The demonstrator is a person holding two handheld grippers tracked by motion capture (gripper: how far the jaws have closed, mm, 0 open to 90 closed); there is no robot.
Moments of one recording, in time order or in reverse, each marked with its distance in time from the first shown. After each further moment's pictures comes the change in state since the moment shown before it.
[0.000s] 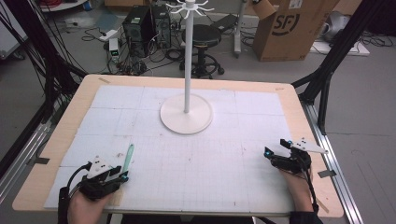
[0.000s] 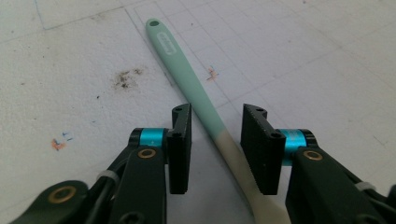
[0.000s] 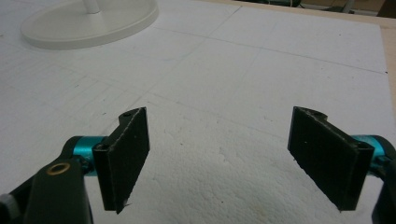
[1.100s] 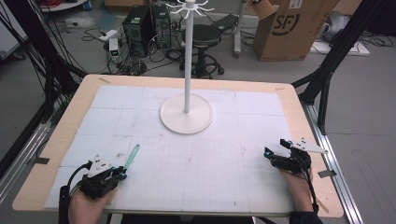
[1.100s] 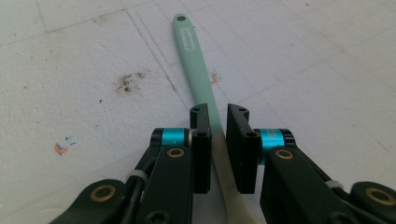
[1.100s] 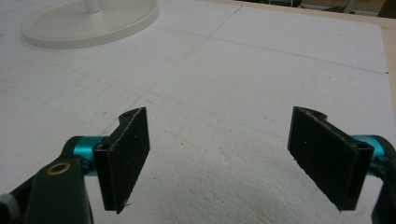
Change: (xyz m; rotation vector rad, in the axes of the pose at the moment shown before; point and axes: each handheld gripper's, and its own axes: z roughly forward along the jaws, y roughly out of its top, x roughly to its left) left arm 0.002 0.002 0.001 0.000 0.007 -0.006; right arm 0.000 0.000 0.000 0.000 0.002 -0.002
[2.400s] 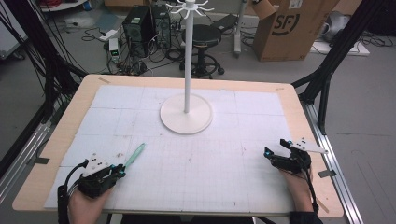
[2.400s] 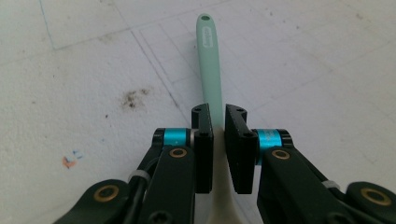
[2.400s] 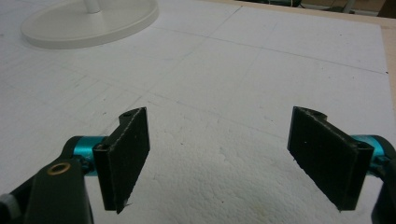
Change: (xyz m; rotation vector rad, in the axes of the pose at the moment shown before) left arm 0.006 0.006 -0.005 -0.062 -0.037 -0.011; right arm 0.000 0.000 0.000 0.001 0.000 0.004
